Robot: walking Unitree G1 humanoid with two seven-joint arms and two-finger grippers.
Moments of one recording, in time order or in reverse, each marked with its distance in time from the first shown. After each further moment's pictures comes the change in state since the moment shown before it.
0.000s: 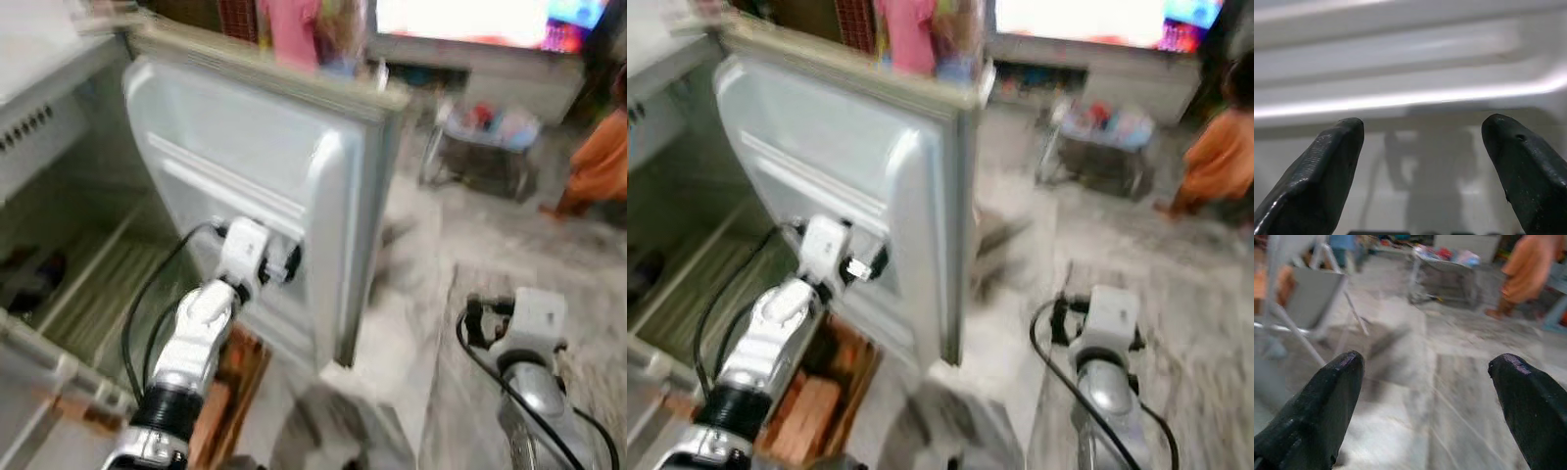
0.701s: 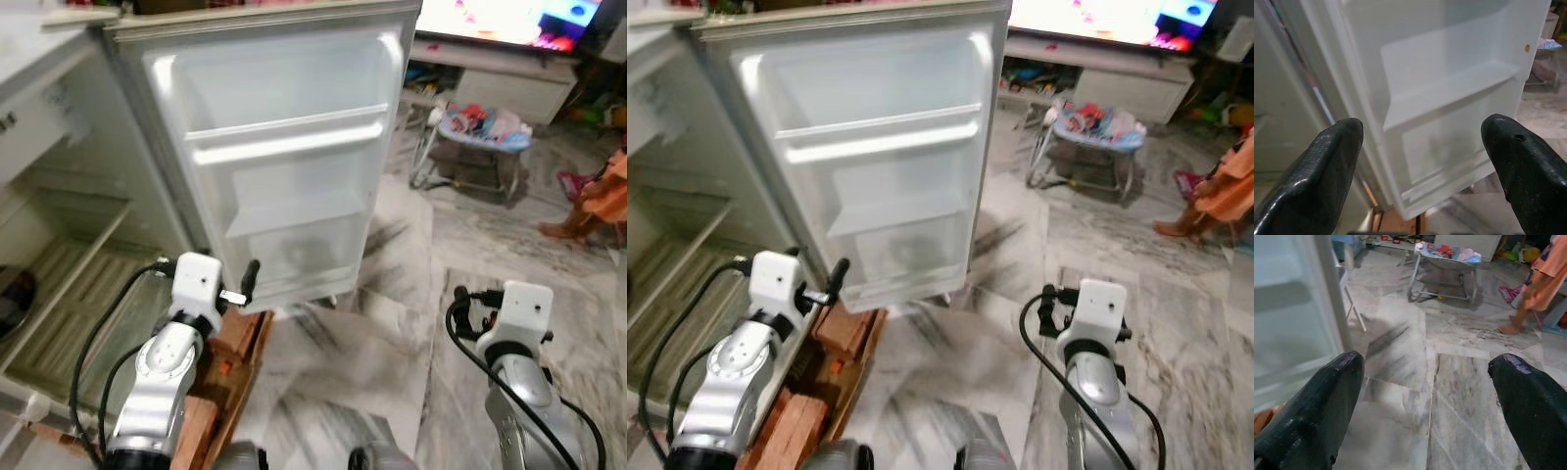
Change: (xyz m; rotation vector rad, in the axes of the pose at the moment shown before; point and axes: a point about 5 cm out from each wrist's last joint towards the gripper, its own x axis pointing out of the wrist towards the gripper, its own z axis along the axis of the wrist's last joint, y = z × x) left arm -0.065 0.025 -0.016 0.023 0.074 0.279; right arm 0.009 0.006 0.008 -0.004 -0.021 0.020
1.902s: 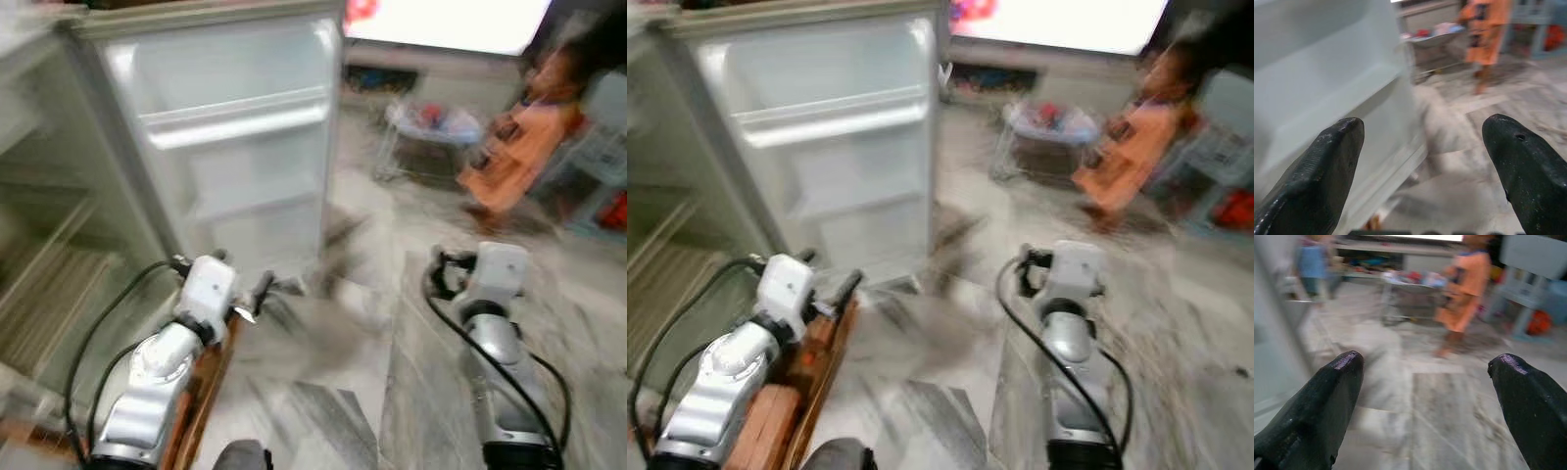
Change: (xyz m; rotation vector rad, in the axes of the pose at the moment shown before) left arm -0.009 -0.016 -0.008 0.050 0.052 -0.200; right arm 0.020 0.029 0.024 0.010 -0.103 0.060
